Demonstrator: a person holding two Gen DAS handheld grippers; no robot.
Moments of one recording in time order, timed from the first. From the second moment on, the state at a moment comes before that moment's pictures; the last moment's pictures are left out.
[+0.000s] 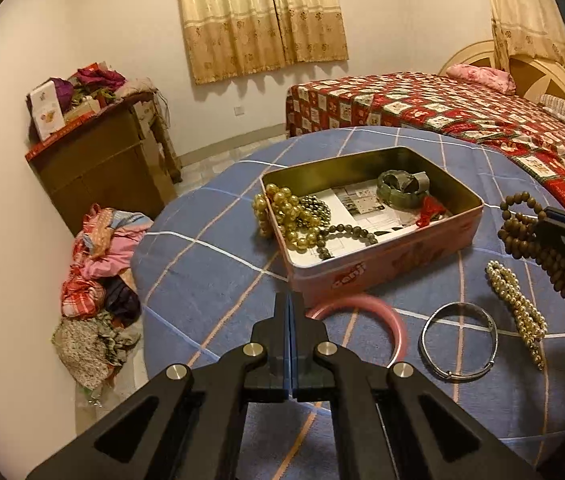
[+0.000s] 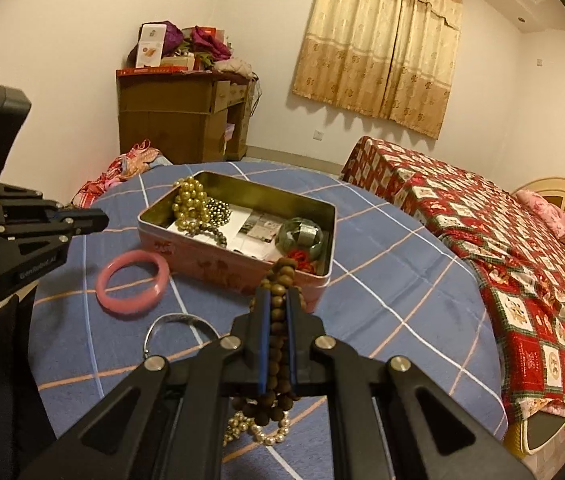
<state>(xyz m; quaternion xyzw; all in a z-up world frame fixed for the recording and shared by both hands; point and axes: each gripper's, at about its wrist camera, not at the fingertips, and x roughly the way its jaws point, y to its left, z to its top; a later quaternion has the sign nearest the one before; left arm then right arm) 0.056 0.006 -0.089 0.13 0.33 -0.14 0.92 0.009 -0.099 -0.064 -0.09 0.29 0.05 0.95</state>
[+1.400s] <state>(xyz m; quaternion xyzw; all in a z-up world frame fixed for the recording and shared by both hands) 0.090 -0.015 -0.029 0.16 0.27 -0.11 0.94 0.040 -0.118 -0.034 -0.09 0.24 0.04 0.97</state>
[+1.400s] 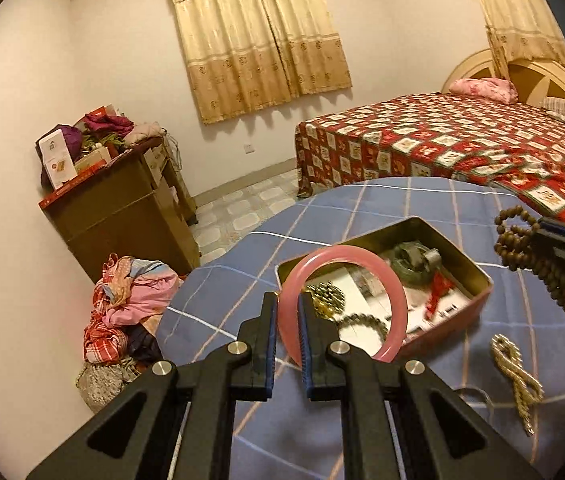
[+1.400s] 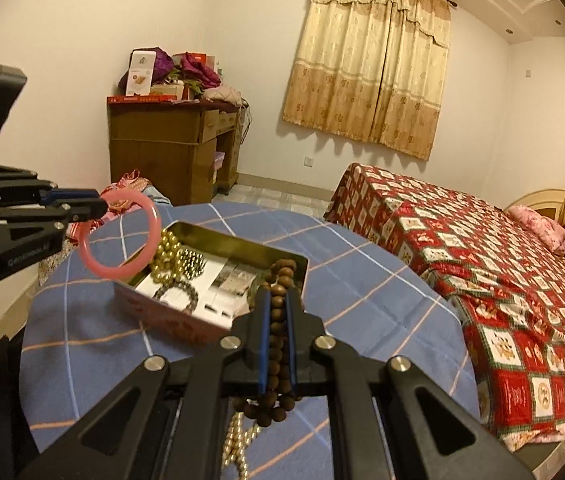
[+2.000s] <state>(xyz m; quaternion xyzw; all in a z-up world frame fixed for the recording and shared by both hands) 0.135 -0.032 -0.042 0.16 0.29 -0.11 0.94 0.097 -0.113 -0.032 -0.10 0.25 0.04 0.96</state>
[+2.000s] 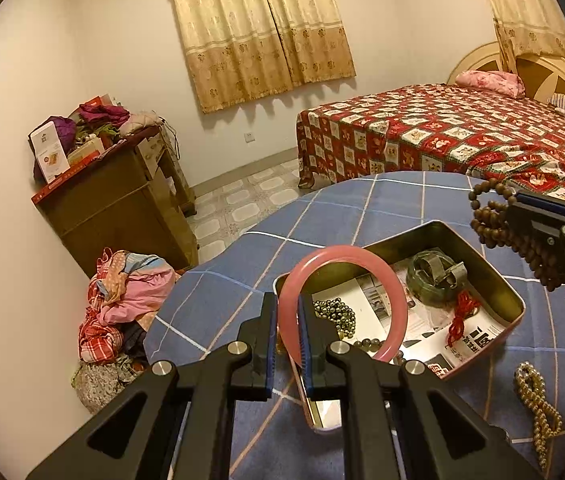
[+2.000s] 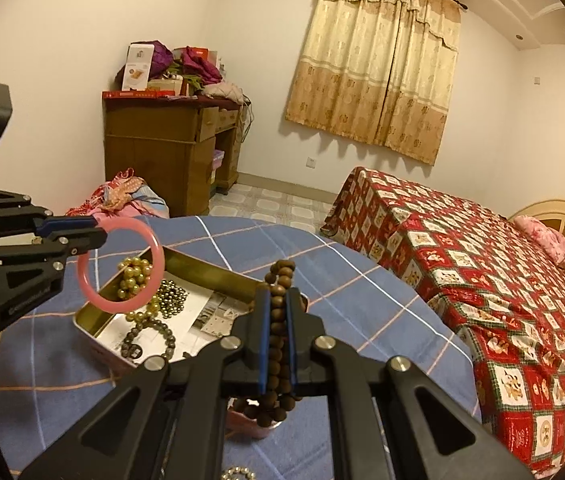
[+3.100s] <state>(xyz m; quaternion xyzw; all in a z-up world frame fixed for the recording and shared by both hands) 0.159 -0.040 -0.074 0.17 0.33 -0.11 0.92 0.127 -0.102 -0.063 -0.12 0.29 0.05 0.95</state>
